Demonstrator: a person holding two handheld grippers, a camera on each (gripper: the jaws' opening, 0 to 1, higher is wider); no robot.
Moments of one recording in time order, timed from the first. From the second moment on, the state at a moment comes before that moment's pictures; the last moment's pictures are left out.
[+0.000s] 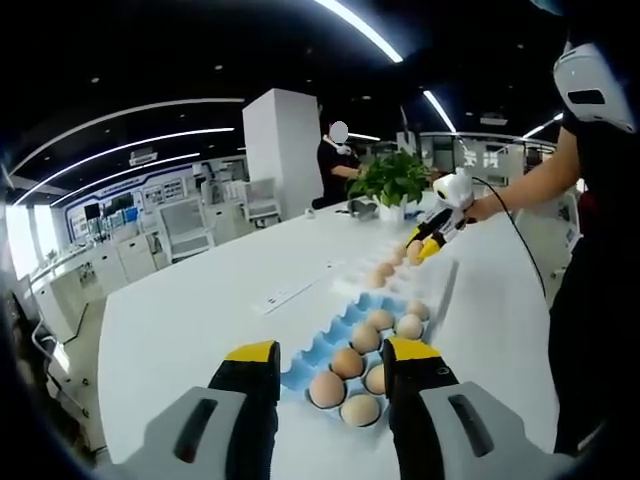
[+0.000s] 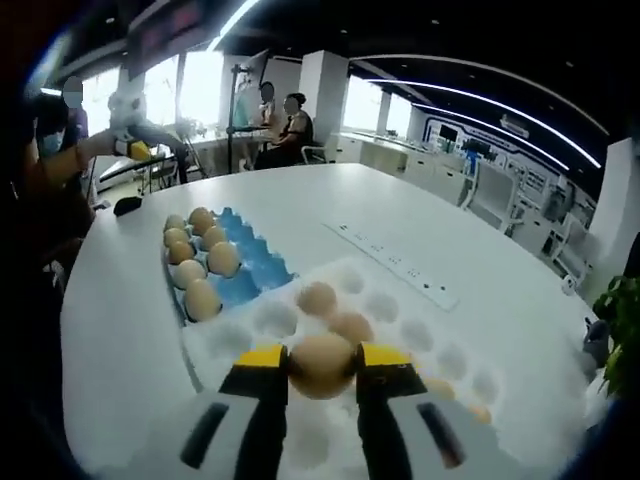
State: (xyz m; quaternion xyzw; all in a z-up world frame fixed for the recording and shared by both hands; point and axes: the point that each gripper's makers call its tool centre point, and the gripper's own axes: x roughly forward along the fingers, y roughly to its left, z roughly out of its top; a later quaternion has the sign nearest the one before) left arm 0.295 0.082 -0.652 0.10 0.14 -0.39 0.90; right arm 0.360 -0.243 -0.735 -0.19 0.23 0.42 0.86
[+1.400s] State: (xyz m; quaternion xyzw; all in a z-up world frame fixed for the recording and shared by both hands) left arm 0.293 0.084 -0.652 0.10 0.14 -0.39 0.91; right arm 0.358 -0.131 -0.756 -0.18 0.22 0.52 0.81
